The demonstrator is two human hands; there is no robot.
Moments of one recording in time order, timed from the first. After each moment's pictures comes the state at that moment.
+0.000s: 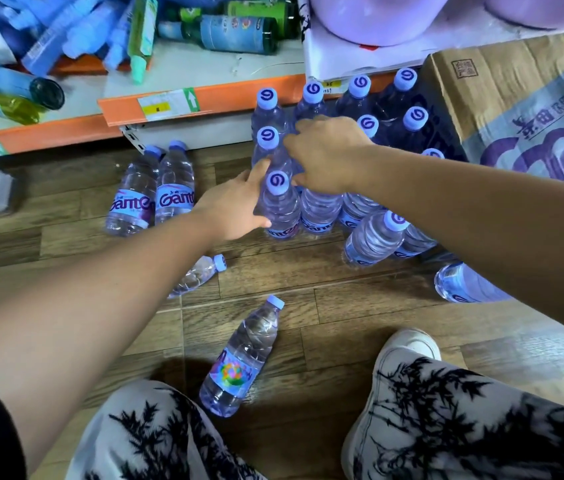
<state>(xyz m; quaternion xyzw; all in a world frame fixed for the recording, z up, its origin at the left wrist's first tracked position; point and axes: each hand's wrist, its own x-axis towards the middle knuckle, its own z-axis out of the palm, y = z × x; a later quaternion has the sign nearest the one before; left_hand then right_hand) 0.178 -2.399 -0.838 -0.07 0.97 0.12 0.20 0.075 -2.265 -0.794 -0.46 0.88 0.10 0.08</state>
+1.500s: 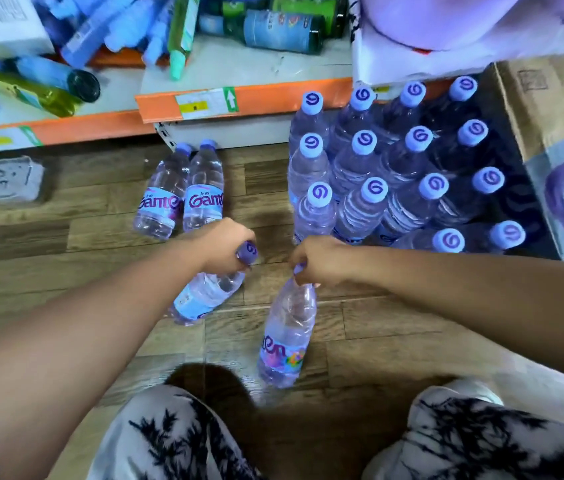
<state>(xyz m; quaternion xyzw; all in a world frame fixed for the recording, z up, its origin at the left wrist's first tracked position) 0.218 -2.458 -0.870 -0.05 0.94 0.07 0.33 0.150 -2.294 -0.872 -0.37 0.81 -0.02 0.45</state>
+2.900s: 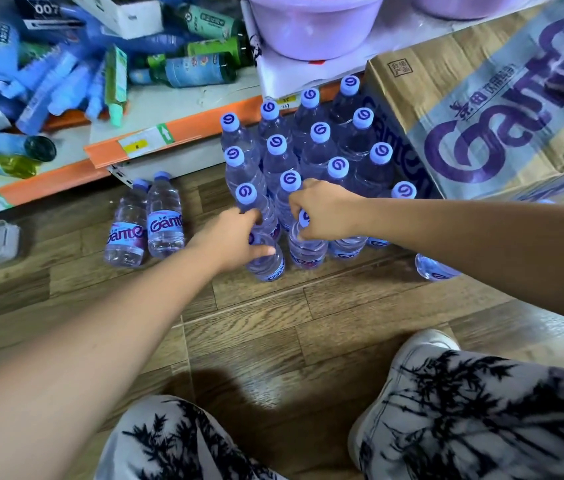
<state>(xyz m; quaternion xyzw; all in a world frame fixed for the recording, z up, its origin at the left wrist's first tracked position) 0.196 -2.355 -0.817 -0.06 0.96 0.08 0.24 0.110 -2.195 -0.815 -0.39 0.87 -0.09 0.28</state>
